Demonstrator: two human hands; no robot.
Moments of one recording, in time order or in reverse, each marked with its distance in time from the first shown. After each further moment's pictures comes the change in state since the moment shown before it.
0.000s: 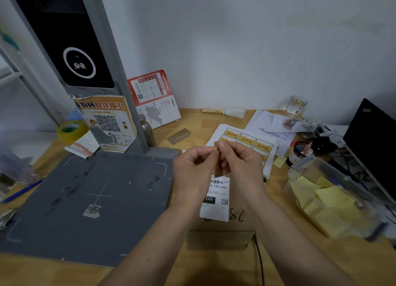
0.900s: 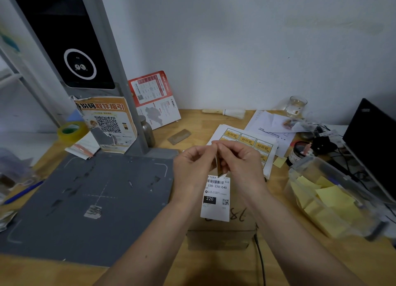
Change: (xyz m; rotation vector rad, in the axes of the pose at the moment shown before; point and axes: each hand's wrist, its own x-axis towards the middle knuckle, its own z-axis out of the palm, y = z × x) left_hand 0.000 0.009 -0.002 -0.083 -0.037 -0.109; right_hand 0.000 -0.007 -0.001 -0.079 -0.073 -0.017
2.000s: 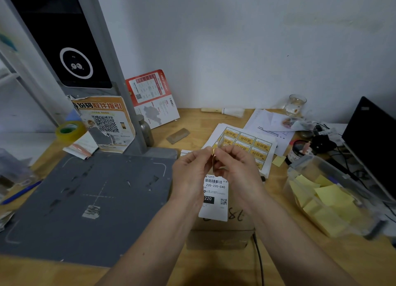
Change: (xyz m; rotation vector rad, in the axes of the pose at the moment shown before) left_hand 0.001 -0.003 0.005 -0.343 -0.024 -0.172; right_hand 0.002 0.014 -0.005 0.176 -0.076 0.129
